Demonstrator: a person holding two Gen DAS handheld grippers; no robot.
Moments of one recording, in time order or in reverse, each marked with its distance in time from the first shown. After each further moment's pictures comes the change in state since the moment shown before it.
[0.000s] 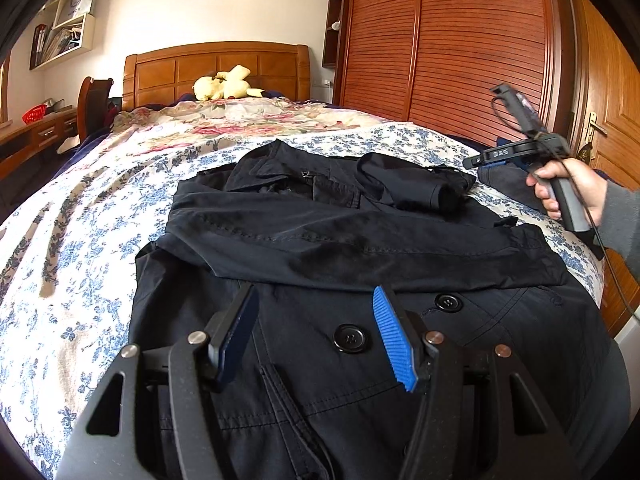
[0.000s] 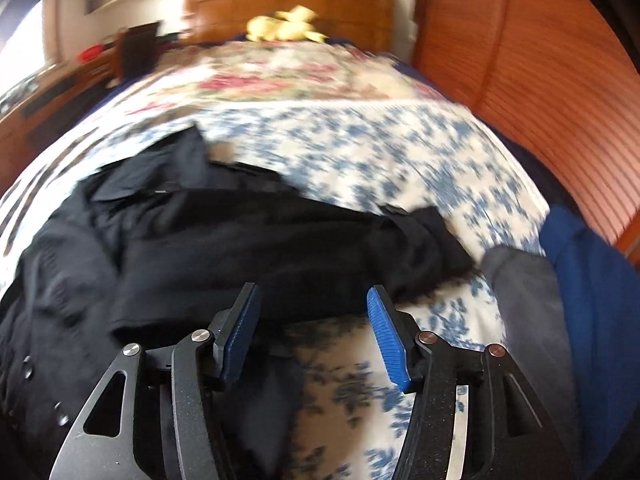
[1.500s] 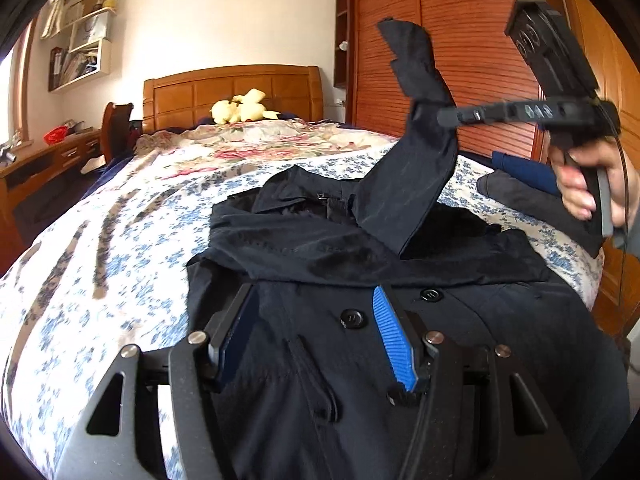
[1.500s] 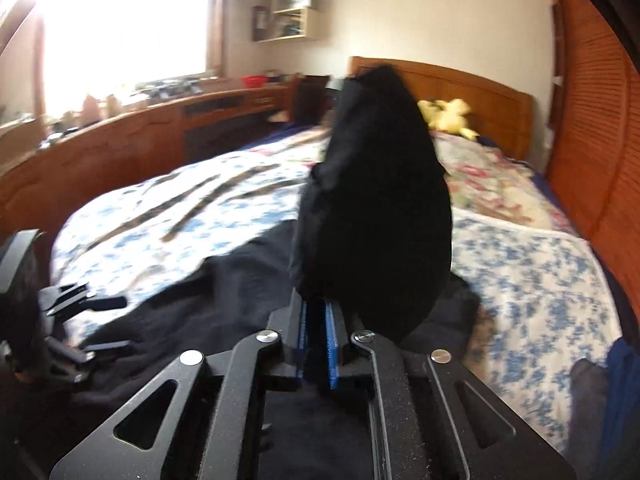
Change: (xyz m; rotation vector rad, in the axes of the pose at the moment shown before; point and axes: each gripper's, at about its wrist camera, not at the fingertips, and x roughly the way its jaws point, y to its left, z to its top) left arm -0.081 -0.008 -0.005 0.015 -0.069 0.076; right arm -0.168 0.176 -0.040 -0.402 -0.280 0.483
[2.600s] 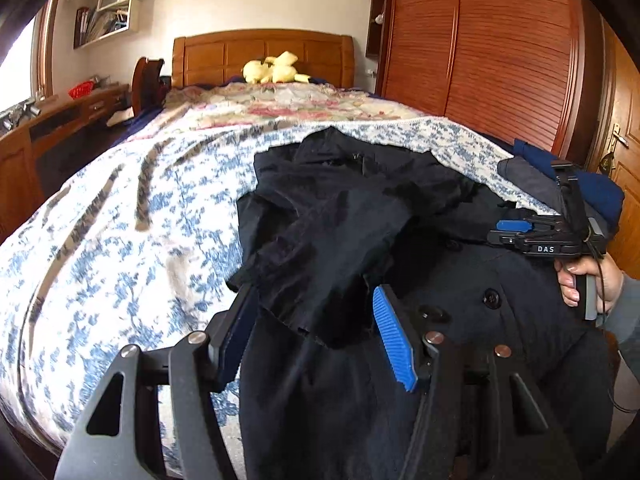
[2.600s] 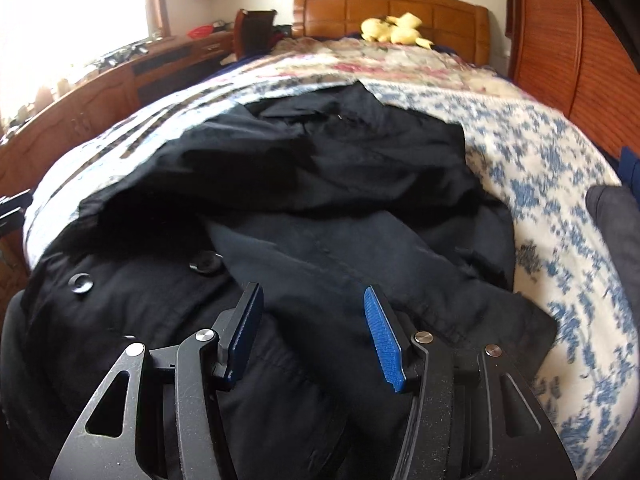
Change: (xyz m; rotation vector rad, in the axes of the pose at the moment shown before) left arm -0.027 0.037 -0.033 -0.091 0.140 0.062; right arm 0.046 -0.034 -0.155 0.227 0.196 -0.138
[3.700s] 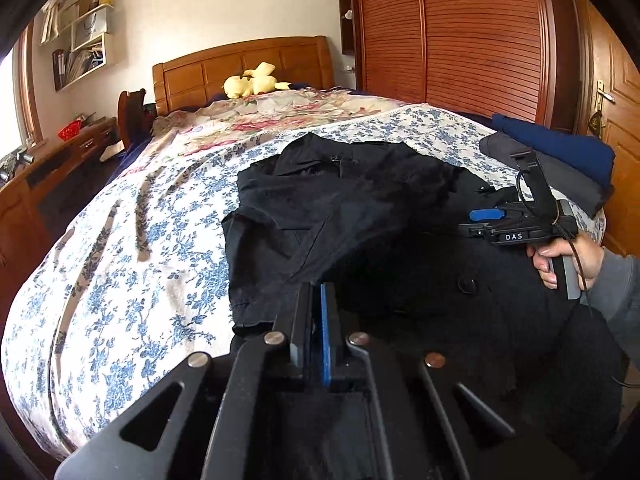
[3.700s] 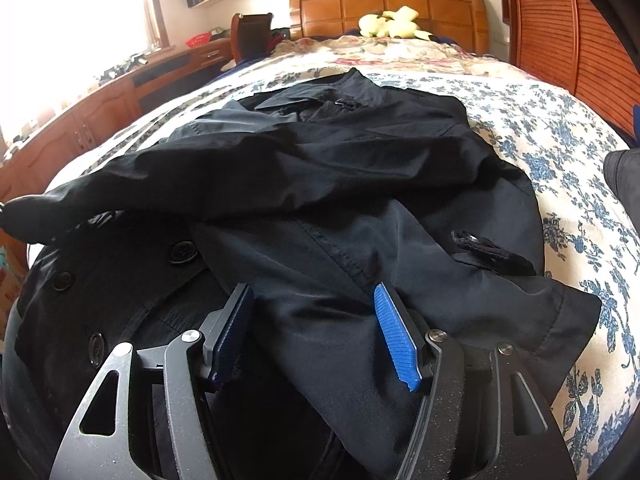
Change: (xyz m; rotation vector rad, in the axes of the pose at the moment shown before) left arm -0.031 -0.040 0.008 0.137 -0.005 0.024; right arm 0.013 -0.013 -0.013 0.037 -0.027 0.069
